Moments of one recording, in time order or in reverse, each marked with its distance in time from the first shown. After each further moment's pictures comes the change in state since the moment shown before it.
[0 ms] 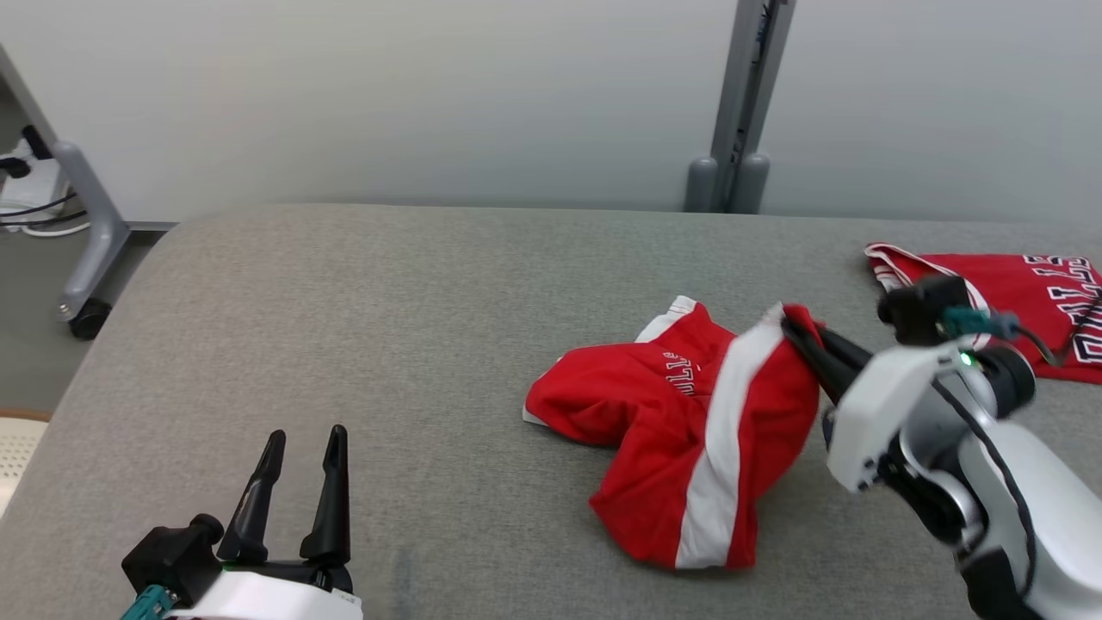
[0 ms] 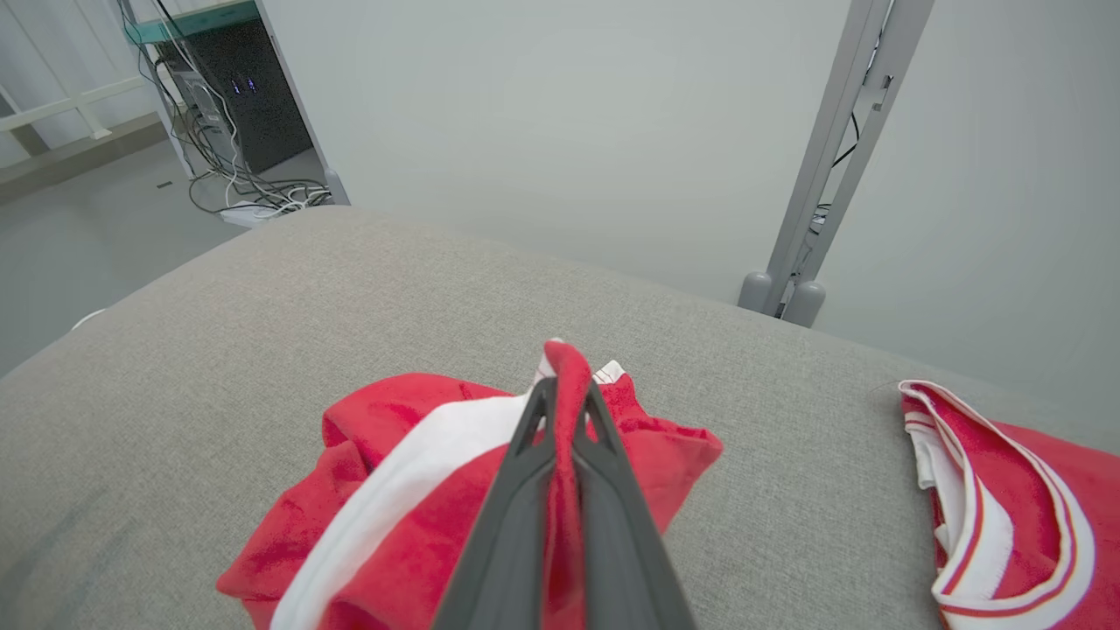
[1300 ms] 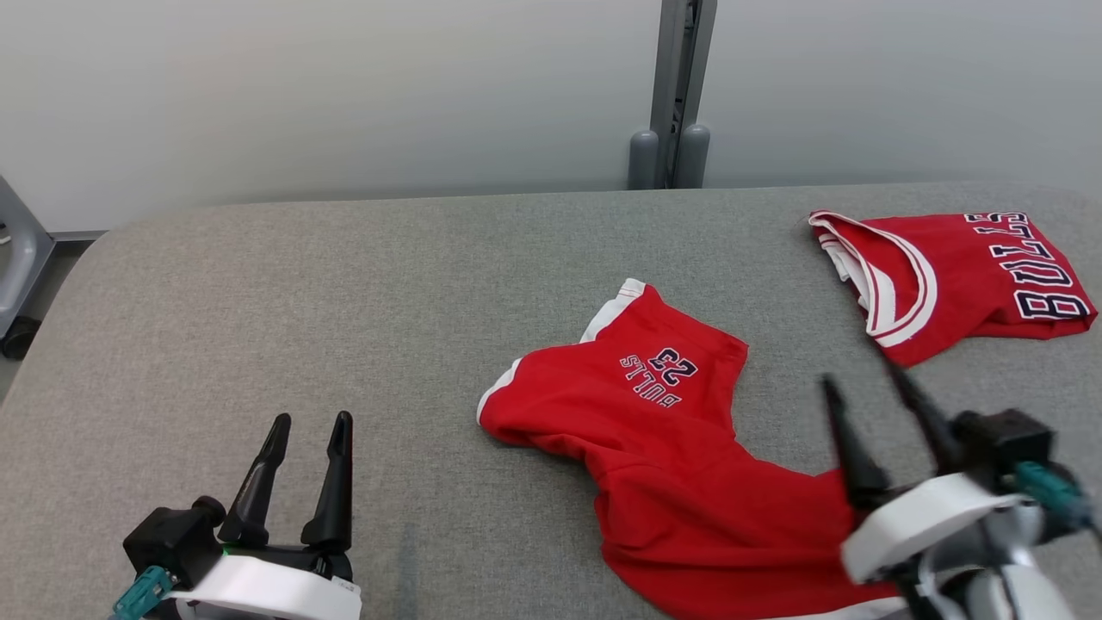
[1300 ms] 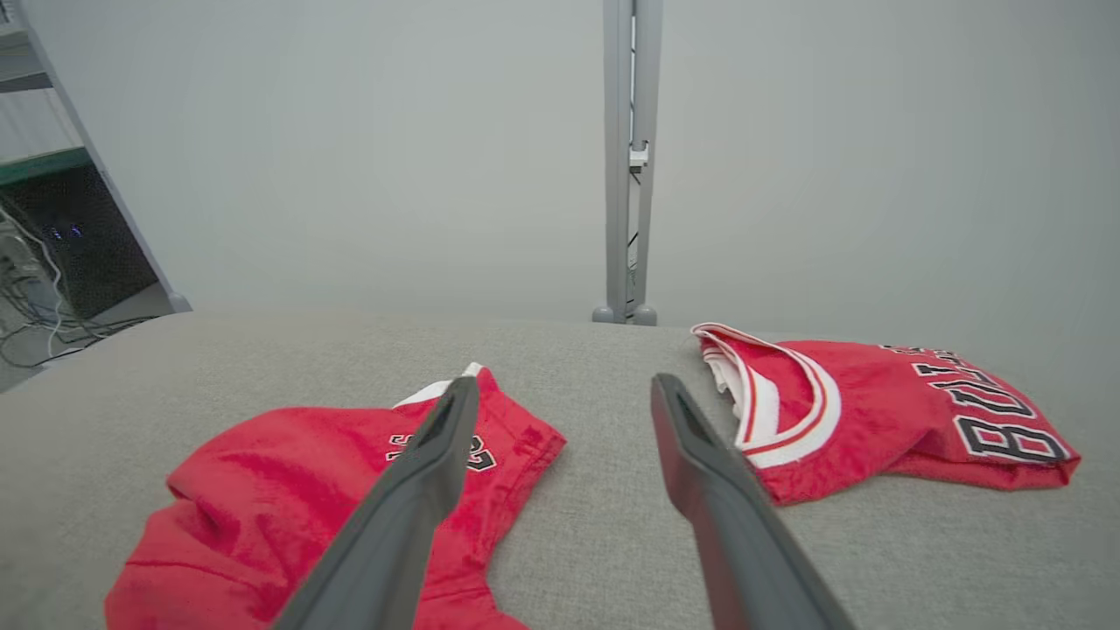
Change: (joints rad) left arm -0.034 0.046 -0.049 0.008 -0.032 0.000 0.000; right arm 0.406 0.226 -0.416 -0.275 -0.369 0.000 -0.196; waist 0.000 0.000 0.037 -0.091
